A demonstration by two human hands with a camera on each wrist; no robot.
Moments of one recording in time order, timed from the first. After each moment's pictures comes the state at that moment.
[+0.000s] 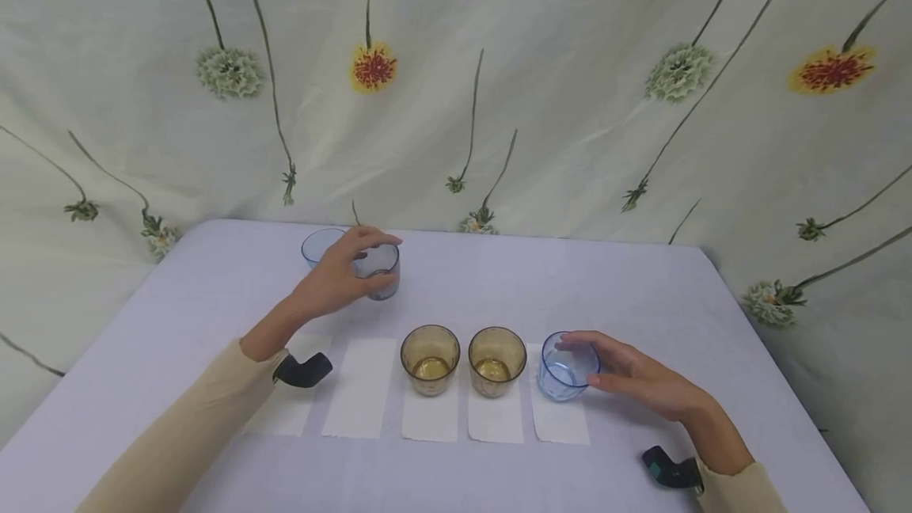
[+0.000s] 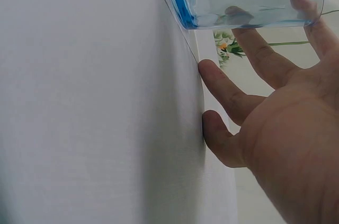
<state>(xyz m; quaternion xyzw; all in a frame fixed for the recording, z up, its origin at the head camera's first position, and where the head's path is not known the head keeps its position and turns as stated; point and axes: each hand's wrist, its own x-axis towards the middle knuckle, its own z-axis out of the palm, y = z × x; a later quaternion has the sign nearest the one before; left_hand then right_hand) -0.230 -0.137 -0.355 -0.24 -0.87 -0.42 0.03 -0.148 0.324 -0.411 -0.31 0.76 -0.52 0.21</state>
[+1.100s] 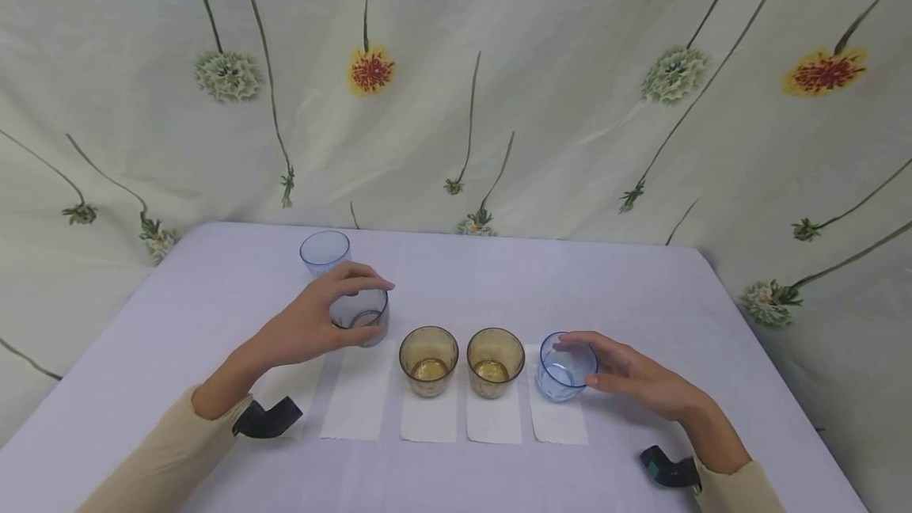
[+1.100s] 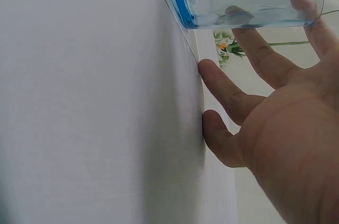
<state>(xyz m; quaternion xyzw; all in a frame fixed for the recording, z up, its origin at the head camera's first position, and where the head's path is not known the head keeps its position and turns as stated) -0.174 -0.151 -0.350 -0.30 -0.87 -0.40 0.01 -0.148 0.323 -0.409 -0.31 0.77 -0.52 0.21</state>
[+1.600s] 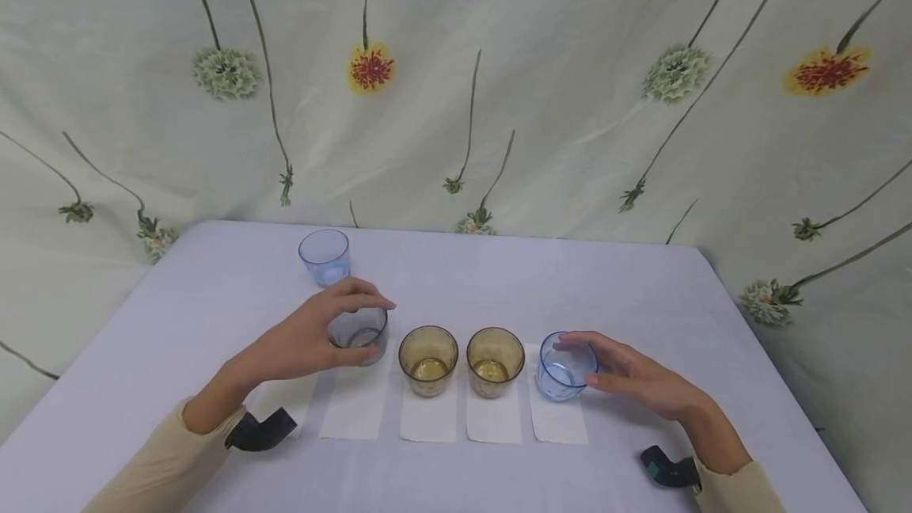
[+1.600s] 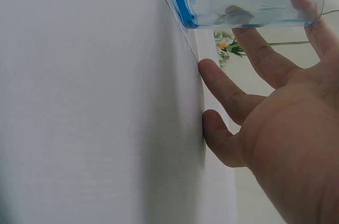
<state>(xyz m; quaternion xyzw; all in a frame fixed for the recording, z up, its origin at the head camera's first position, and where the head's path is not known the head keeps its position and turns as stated) -0.161 -0.153 -0.354 -0.32 -0.87 -0.37 -0.02 -0.148 0.323 -0.409 -0.31 0.76 -0.52 0.21</state>
